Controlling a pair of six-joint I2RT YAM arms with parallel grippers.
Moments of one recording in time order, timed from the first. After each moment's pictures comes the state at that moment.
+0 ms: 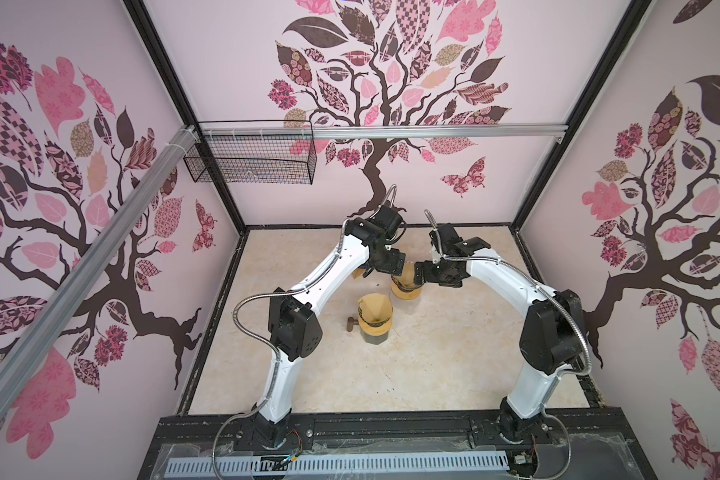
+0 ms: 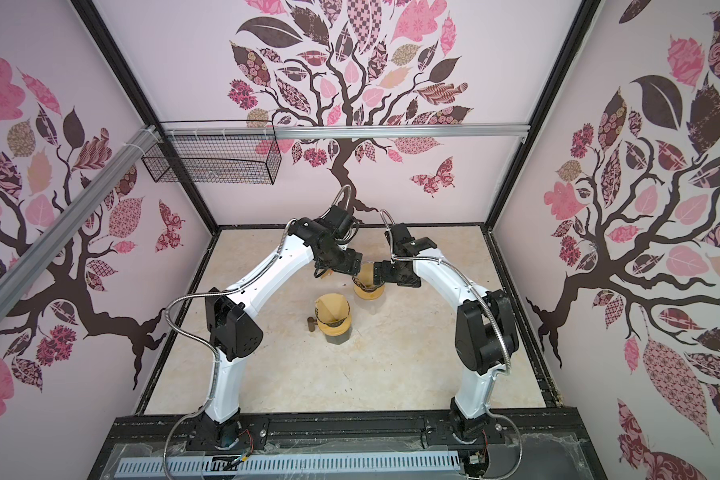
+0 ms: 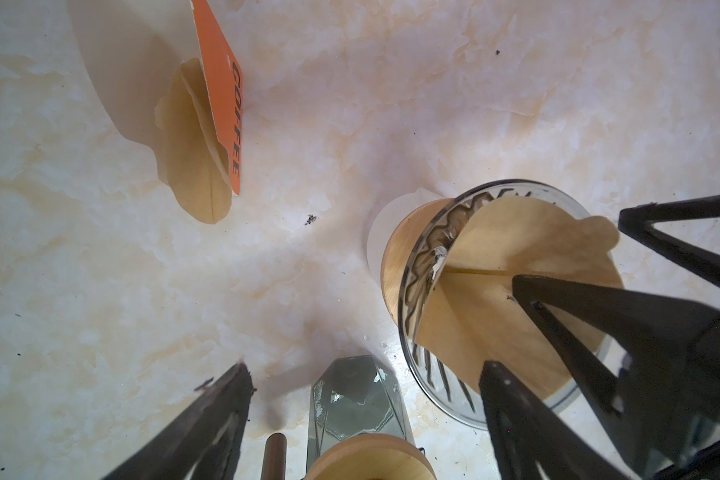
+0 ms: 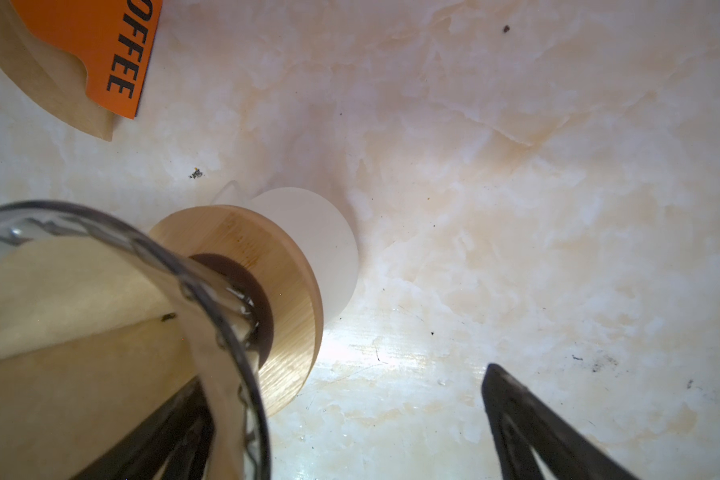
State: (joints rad) left arm -0.64 2.14 2.22 -1.22 -0.03 -0.30; right arm 0.39 1.80 1.52 -0.88 -0.06 0.39
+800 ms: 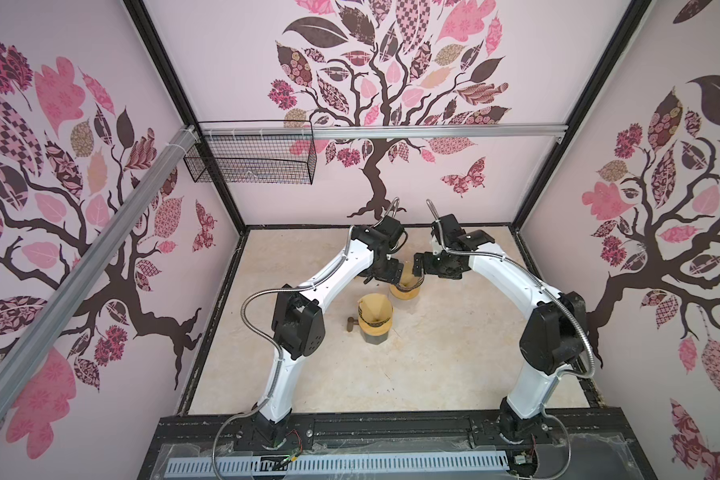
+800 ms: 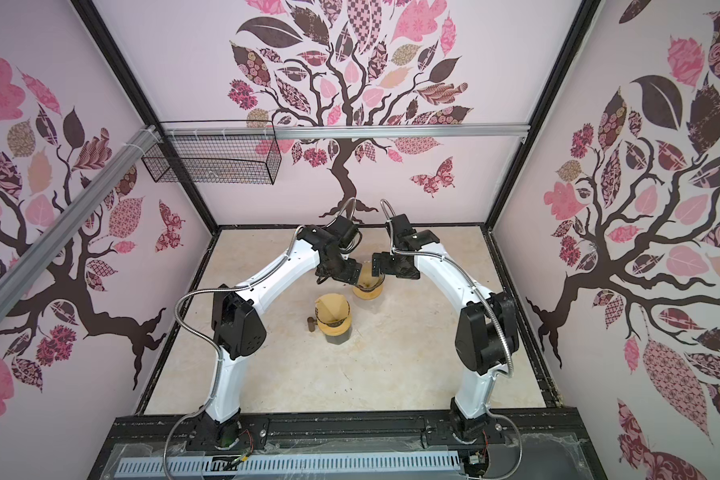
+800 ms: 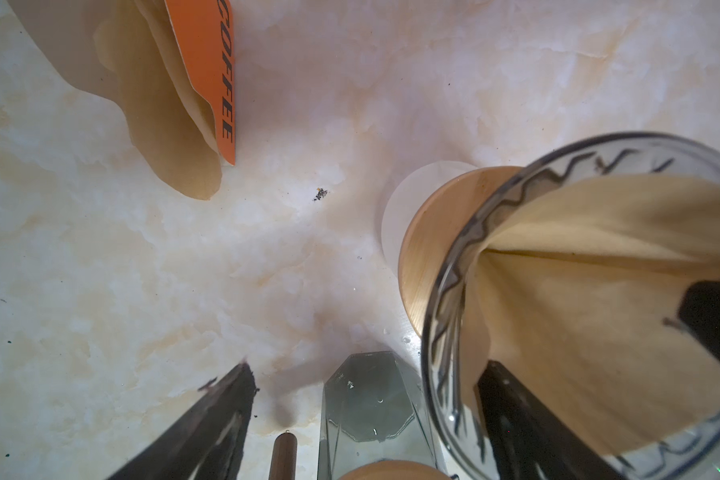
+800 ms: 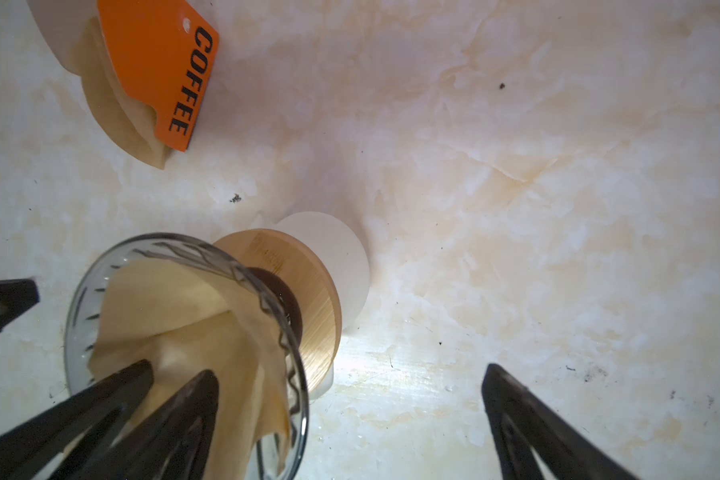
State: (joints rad) left arm -0.64 2.16 2.14 -1.21 -0.06 -0.29; right arm 0.39 1.80 1.63 -0.92 -0.06 0.39
